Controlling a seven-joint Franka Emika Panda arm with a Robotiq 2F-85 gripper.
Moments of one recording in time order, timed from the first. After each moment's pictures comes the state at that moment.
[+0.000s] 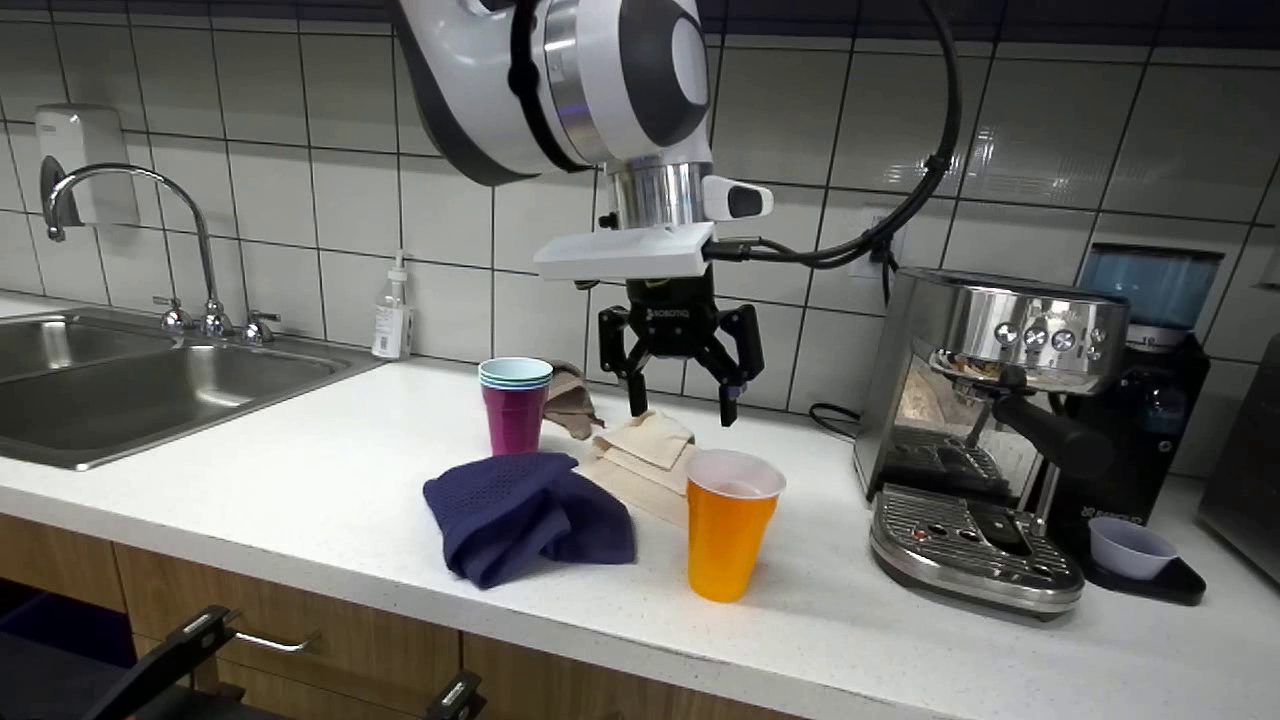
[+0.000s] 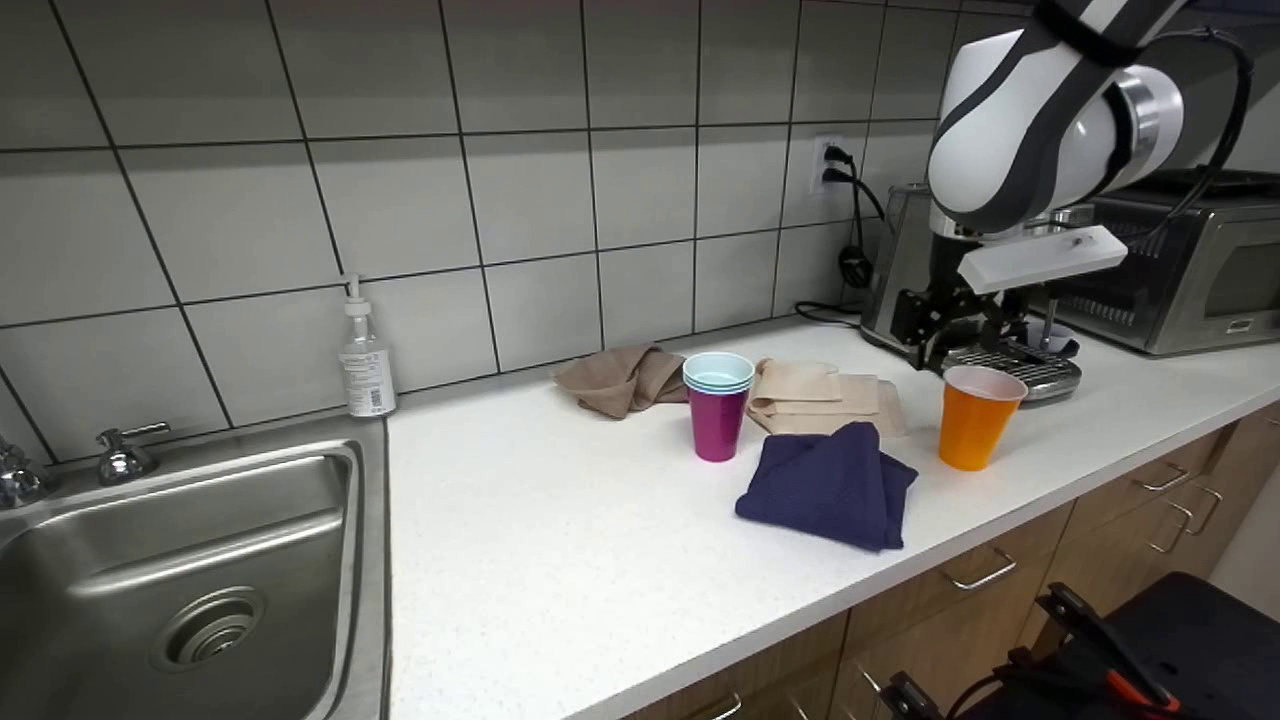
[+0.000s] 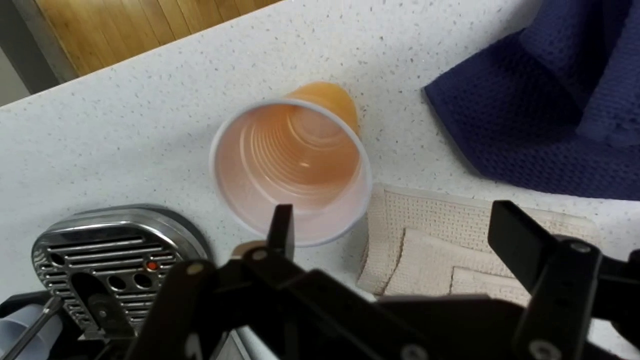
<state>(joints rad) -0.24 -0.02 -0.20 -2.56 -0.36 2.66 0.11</state>
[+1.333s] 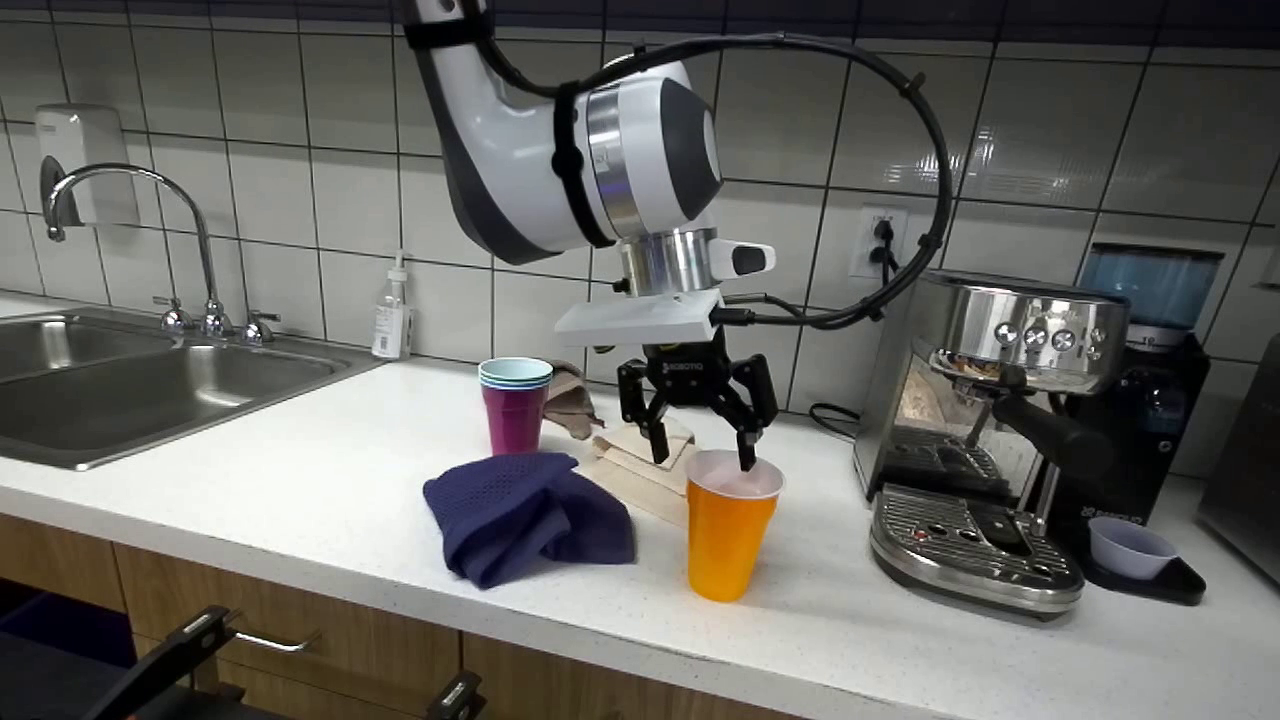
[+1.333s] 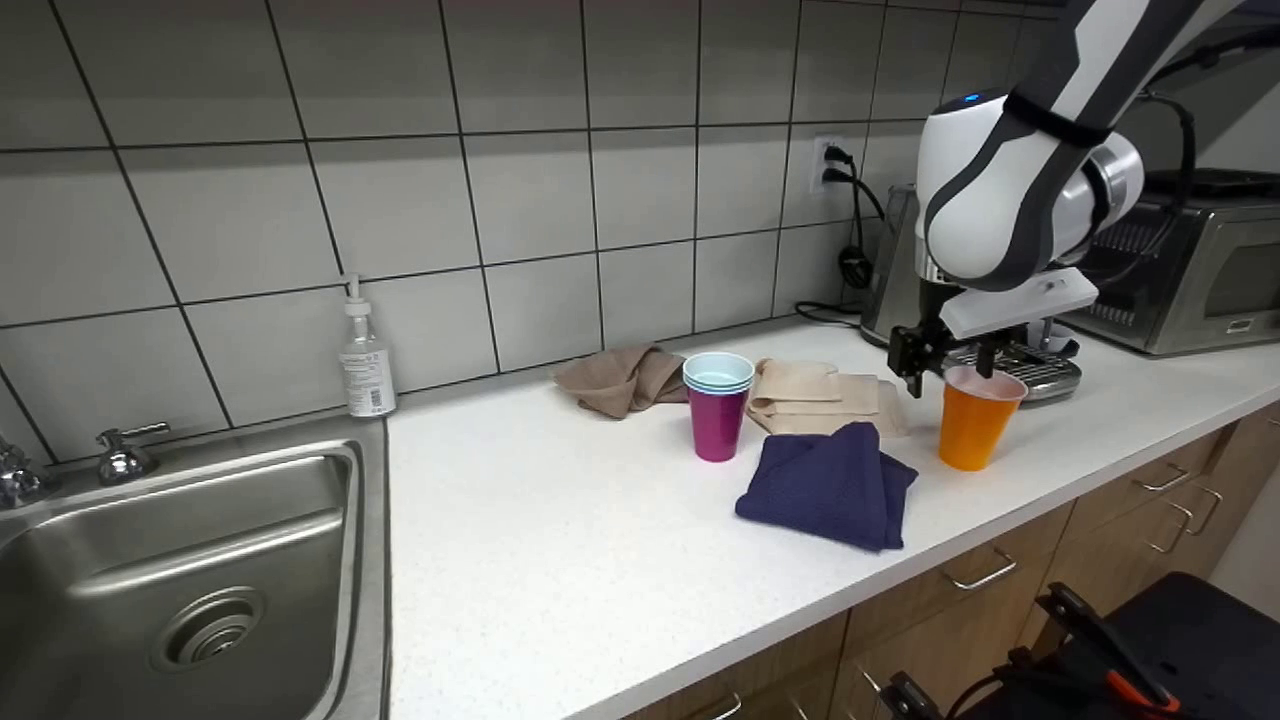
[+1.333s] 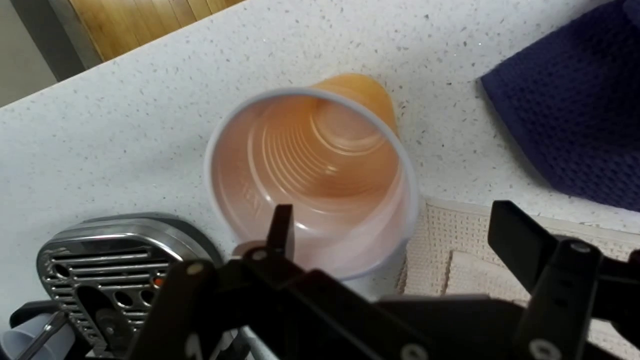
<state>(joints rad) -0.19 0.16 -0.27 -2.50 -0.53 2.76 0.29</state>
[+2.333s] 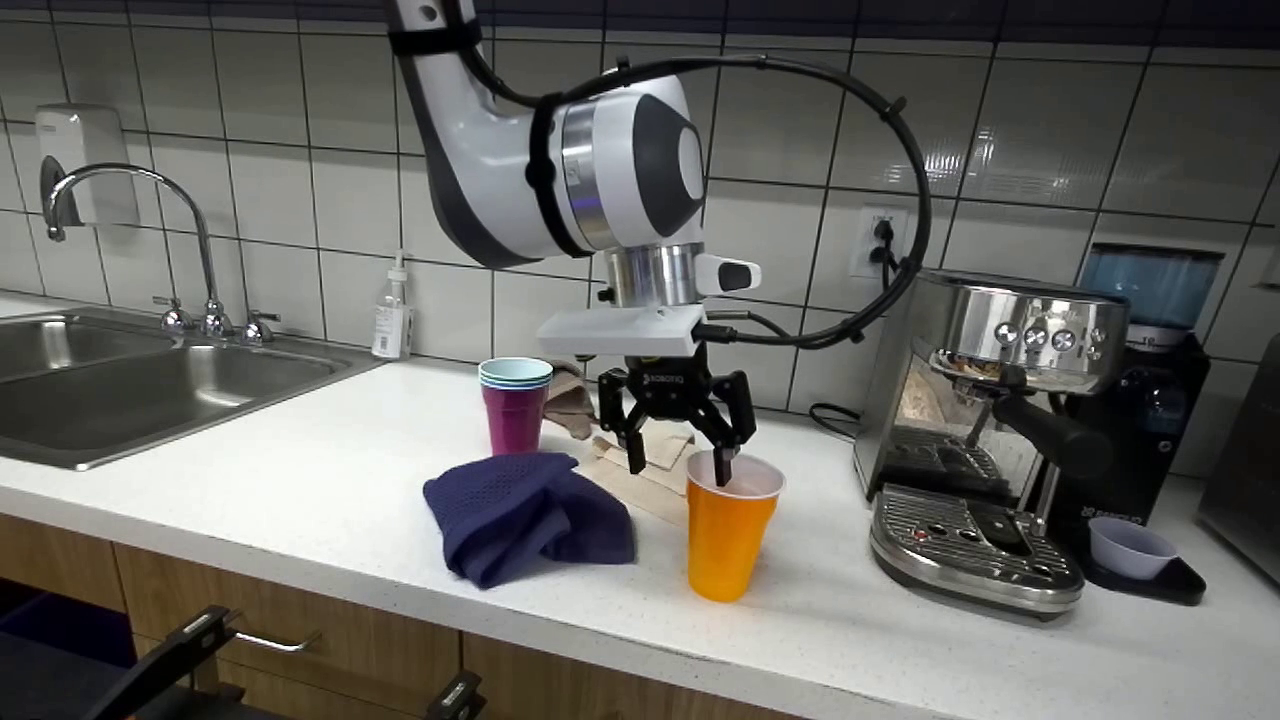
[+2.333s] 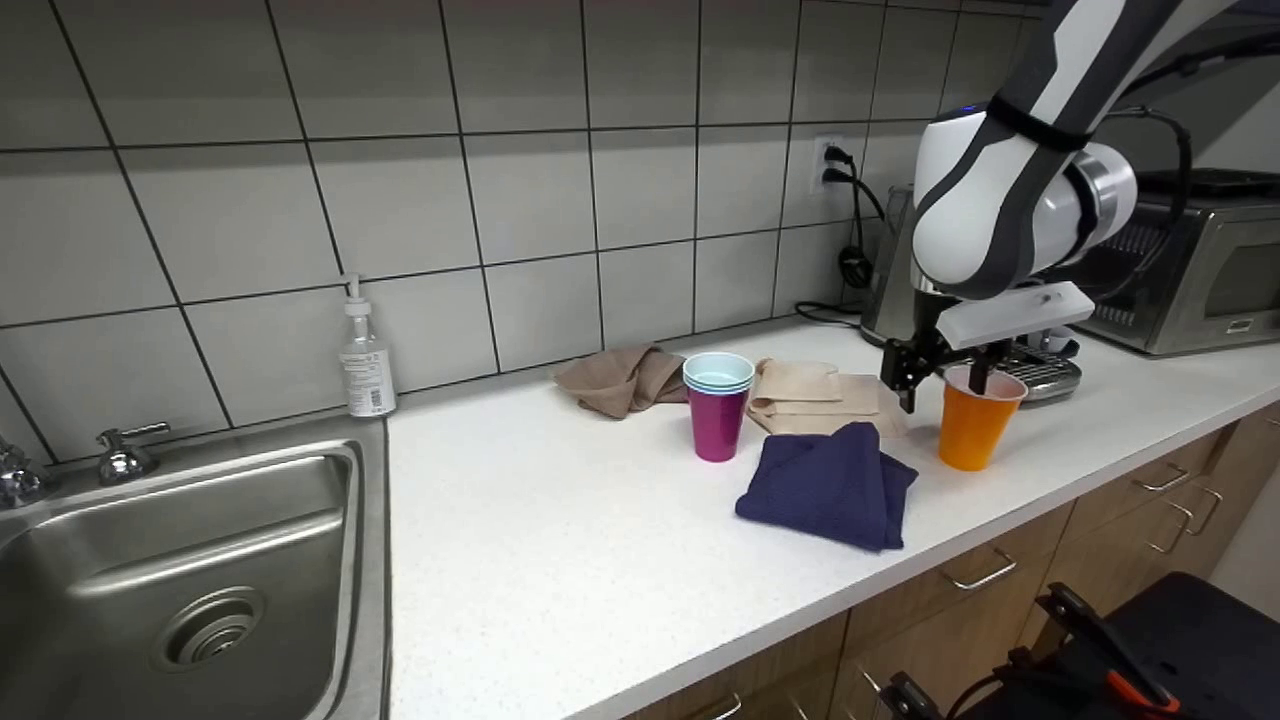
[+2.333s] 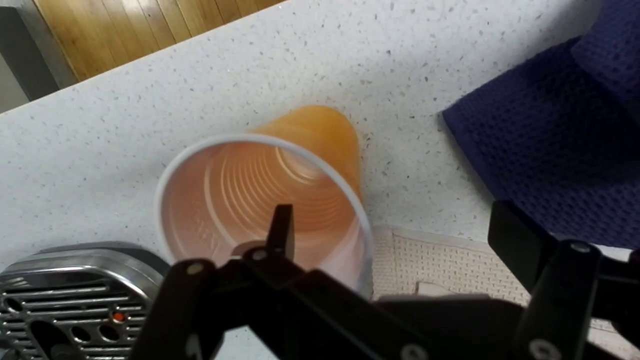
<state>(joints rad) -0.17 0.16 -0.27 -2.52 -0.42 2.76 0.20</state>
